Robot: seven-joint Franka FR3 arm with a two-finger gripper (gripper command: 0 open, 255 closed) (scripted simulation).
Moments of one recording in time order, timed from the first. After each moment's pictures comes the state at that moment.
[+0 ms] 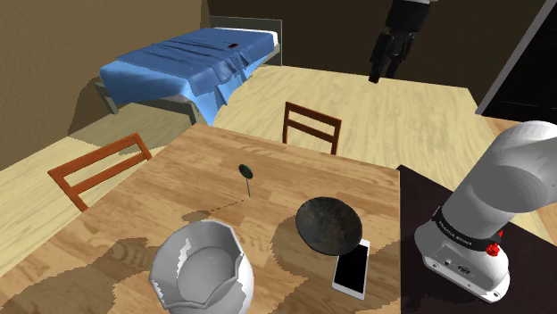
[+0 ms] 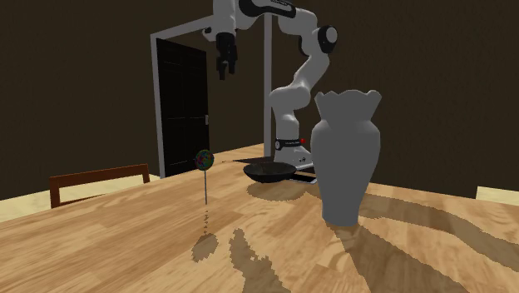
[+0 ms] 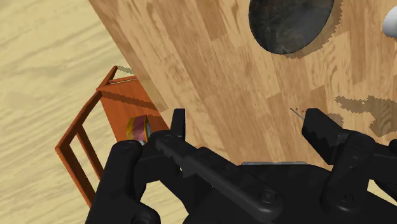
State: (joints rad) arm -0.01 -0.81 -0.05 -2.44 0.12 1.66 -0.11
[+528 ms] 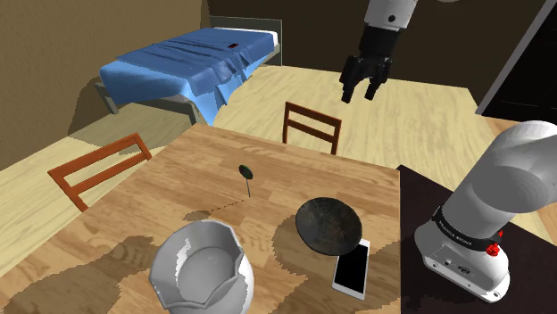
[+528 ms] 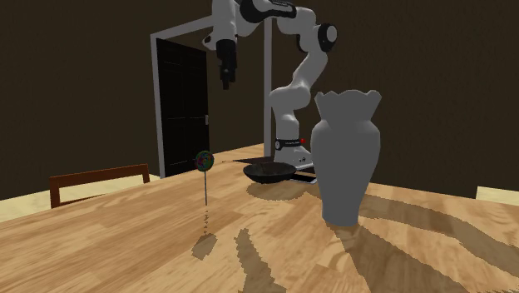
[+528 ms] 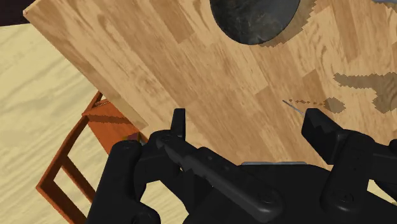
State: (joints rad) arm 0.00 -0.75 0.07 -2.51 0.25 1.79 0.11
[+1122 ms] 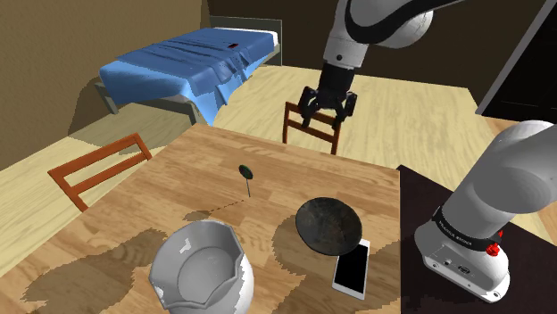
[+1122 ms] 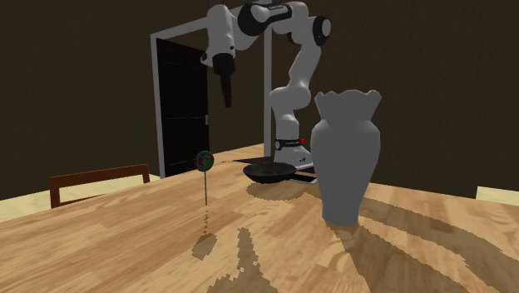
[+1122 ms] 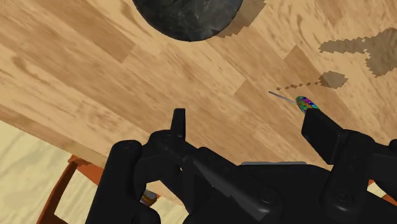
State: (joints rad) arm 0.02 -0.54 0.23 -2.55 0.44 2.05 0.41
